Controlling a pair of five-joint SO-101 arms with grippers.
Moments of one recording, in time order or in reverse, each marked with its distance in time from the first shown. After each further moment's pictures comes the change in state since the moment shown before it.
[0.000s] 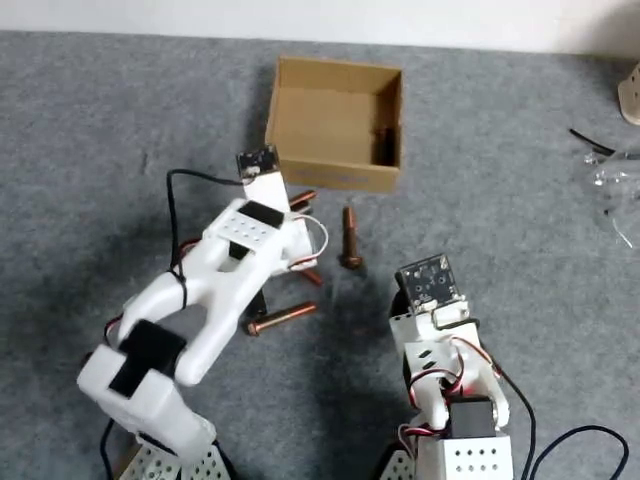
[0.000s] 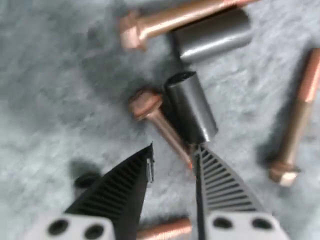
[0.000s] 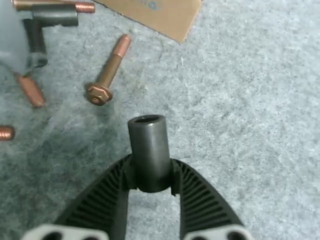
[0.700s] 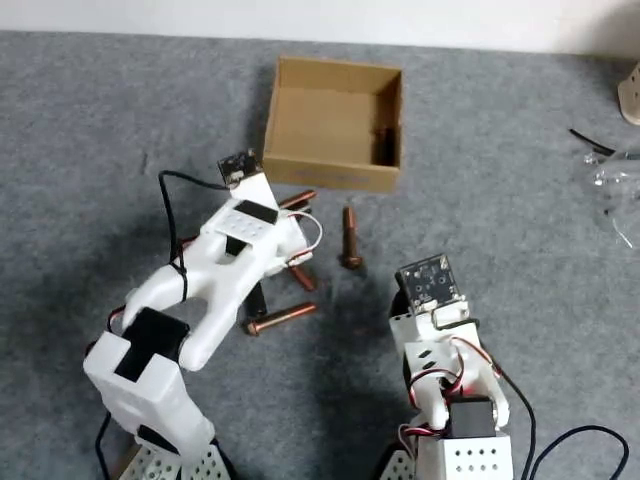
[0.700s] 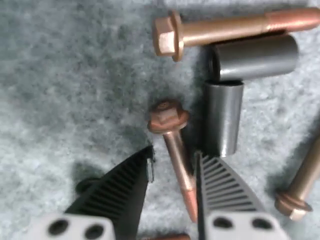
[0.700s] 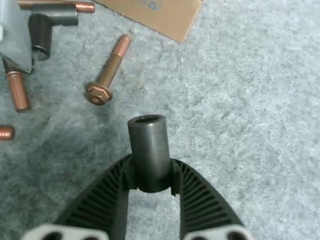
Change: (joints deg) left arm -4.5 2.8 -0.4 -2.2 7.8; right arm 0.0 0.0 0.0 0.0 0.0
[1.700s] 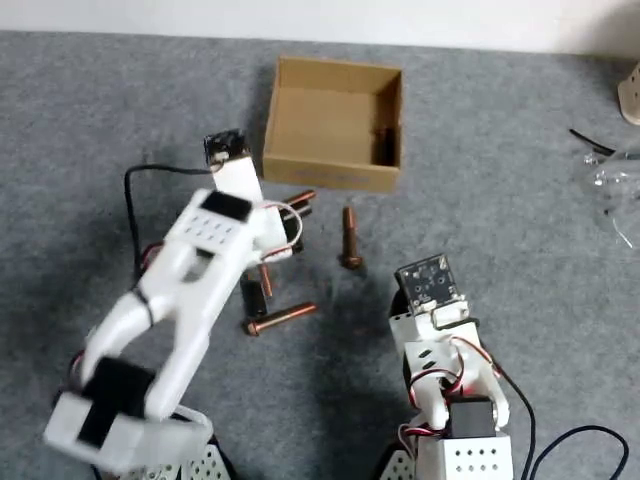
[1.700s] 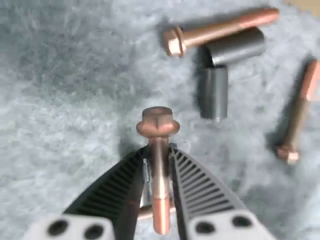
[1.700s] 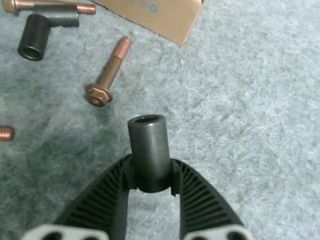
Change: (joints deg) left arm -0.9 -18.5 2.9 11.4 -12.1; right arm 0.0 0.0 0.5 -0.4 0.5
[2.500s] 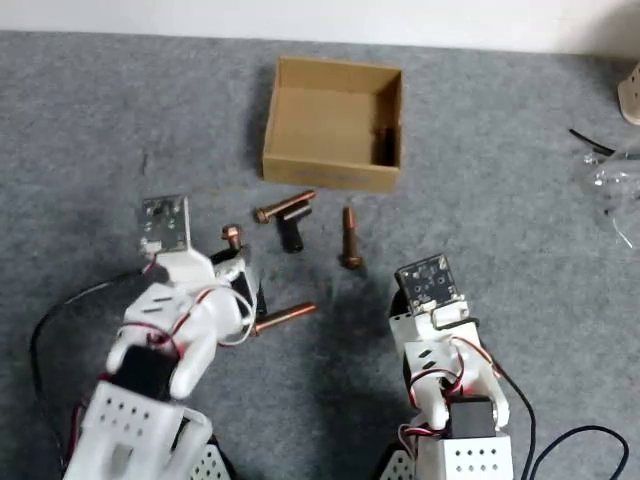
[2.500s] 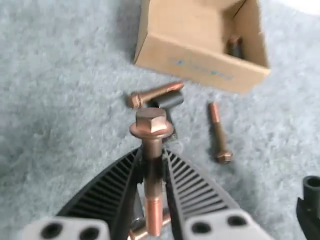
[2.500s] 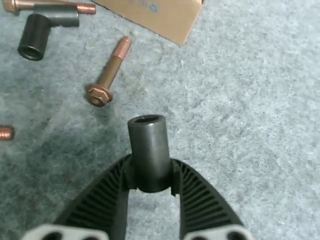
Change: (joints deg) left arm -0.9 -69.4 43.3 -12.9 -10.4; right arm 0.0 0.0 0.0 0.0 0.2
